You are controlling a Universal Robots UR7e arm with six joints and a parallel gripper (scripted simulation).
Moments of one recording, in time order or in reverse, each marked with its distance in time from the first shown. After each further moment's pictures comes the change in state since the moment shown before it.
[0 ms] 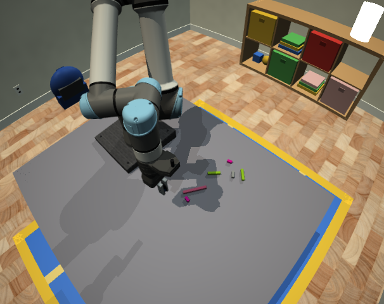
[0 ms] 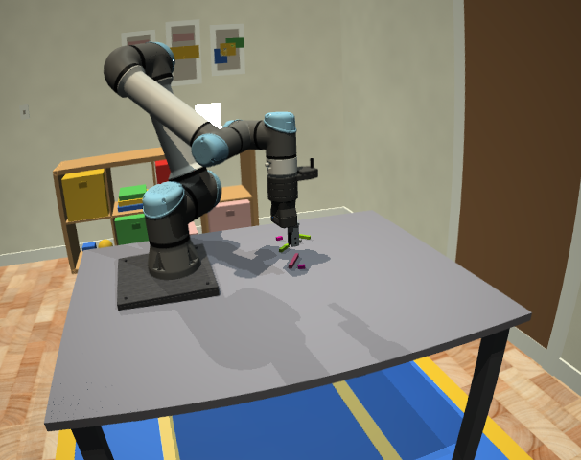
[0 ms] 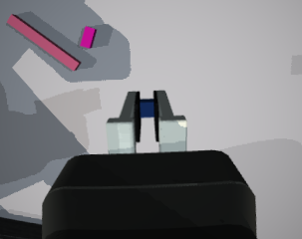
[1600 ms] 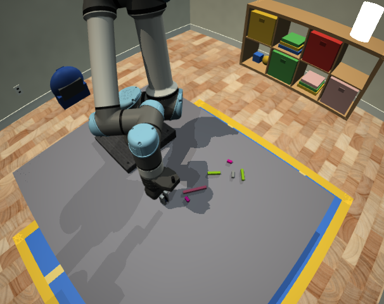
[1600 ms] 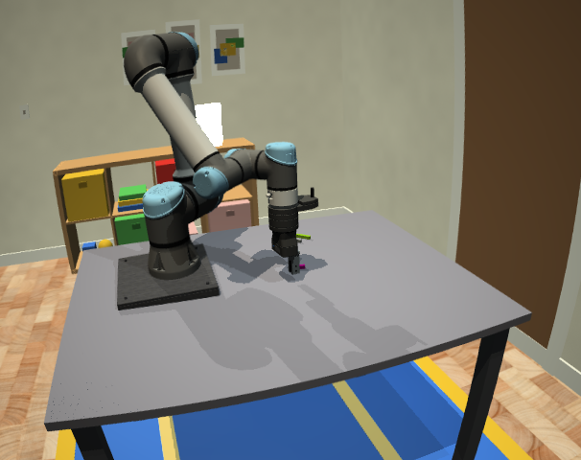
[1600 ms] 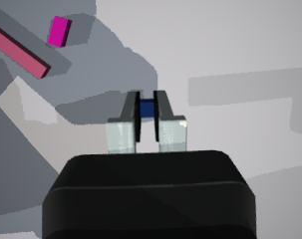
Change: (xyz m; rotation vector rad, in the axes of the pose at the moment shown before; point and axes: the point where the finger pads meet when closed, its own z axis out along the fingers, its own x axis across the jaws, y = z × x) arm 0.004 0.003 0.077 -0.001 -0.002 -0.011
